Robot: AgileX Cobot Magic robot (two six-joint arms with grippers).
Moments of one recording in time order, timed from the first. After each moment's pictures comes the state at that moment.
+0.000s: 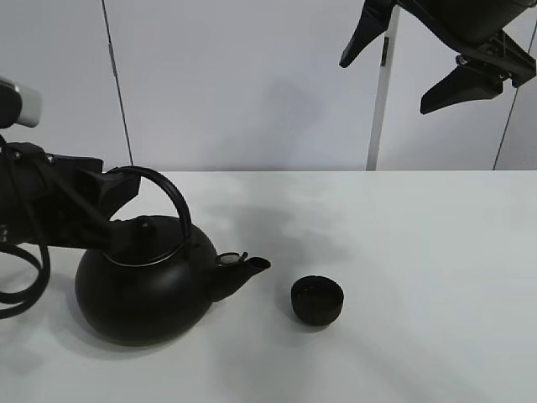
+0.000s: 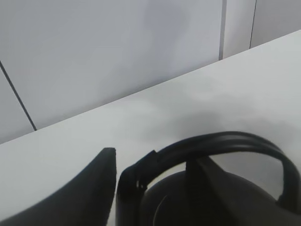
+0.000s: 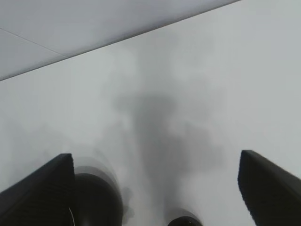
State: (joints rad) left arm -0.54 1.76 -0.35 -0.08 -1.13 0.19; right arm 0.24 1.56 -1.18 0.36 0.52 0.14
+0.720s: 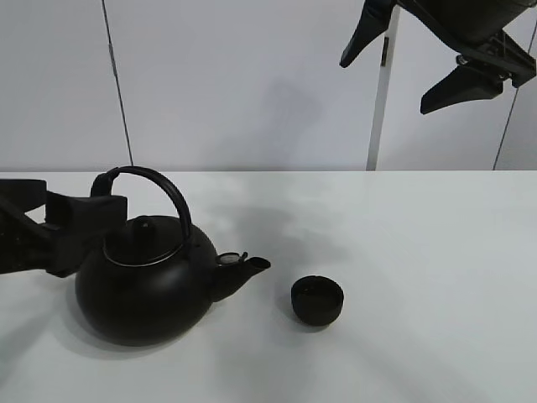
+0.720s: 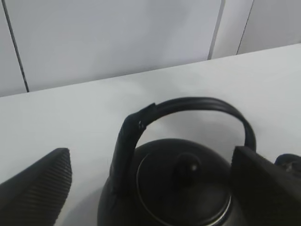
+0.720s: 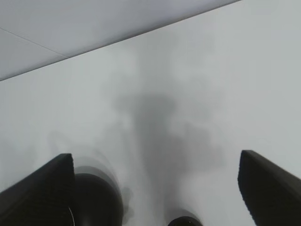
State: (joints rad) left arm -0.54 1.65 -0.18 -0.07 -1.14 0.00; right arm 0.24 1.56 -1.18 0.36 0.52 0.14
